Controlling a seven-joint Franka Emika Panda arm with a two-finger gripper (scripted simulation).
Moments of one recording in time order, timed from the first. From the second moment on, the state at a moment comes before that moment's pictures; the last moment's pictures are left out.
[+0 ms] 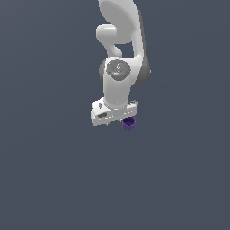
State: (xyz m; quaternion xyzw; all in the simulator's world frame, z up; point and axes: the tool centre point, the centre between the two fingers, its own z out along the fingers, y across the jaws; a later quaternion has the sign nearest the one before) arm -0.016 -0.006 0.150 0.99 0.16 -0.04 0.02
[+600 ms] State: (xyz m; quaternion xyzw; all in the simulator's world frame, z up) arm -0.028 0.036 0.124 0.92 0.38 -0.09 0.03
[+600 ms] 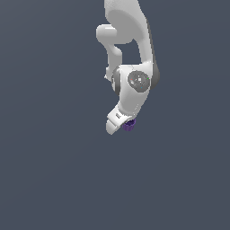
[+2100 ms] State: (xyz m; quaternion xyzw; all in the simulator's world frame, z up) arm -0.046 0.074 0.084 0.79 0.59 -0.14 0.02
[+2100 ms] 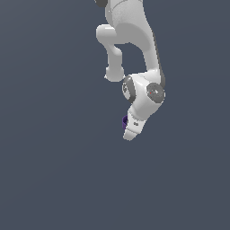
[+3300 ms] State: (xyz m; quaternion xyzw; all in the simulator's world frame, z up) arm -0.041 0.066 0.080 0.79 0.60 -0.13 0.03
